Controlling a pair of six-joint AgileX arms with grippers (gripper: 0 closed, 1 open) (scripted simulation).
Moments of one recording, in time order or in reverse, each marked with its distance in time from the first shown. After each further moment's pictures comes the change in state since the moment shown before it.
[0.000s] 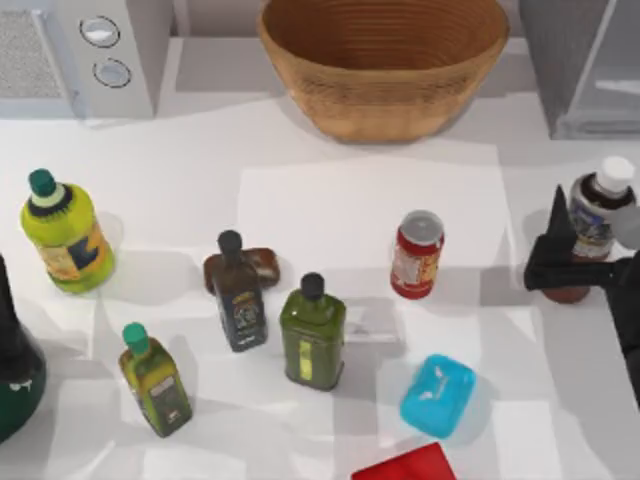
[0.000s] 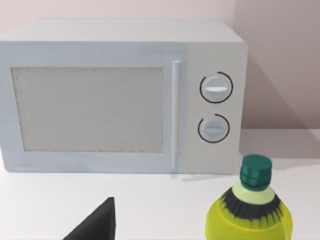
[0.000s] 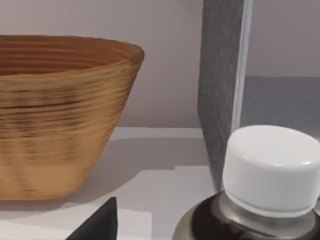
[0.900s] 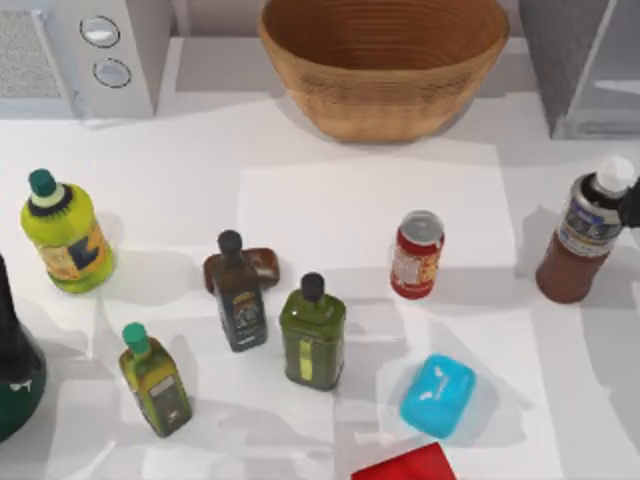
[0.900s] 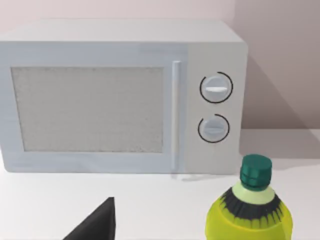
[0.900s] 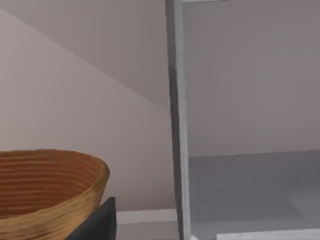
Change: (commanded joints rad) left arm 0.000 0.000 0.000 0.000 0.000 0.000; right arm -0.162 -0.715 0.047 -0.665 -0.146 0.038
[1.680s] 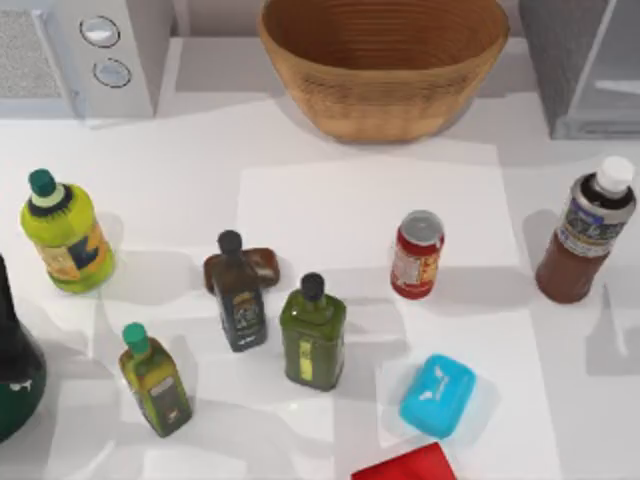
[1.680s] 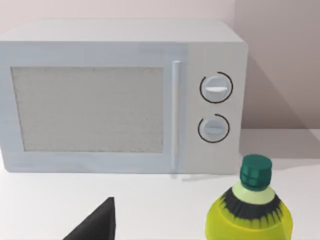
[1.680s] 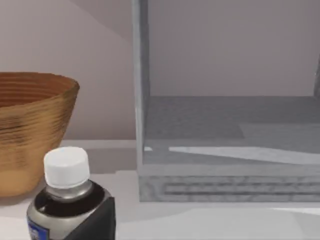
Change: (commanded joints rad) left arm 0.000 0.000 0.000 0.000 0.000 0.000; right arm -0.290 -0.992 -0.213 -0.856 -0.325 -0.036
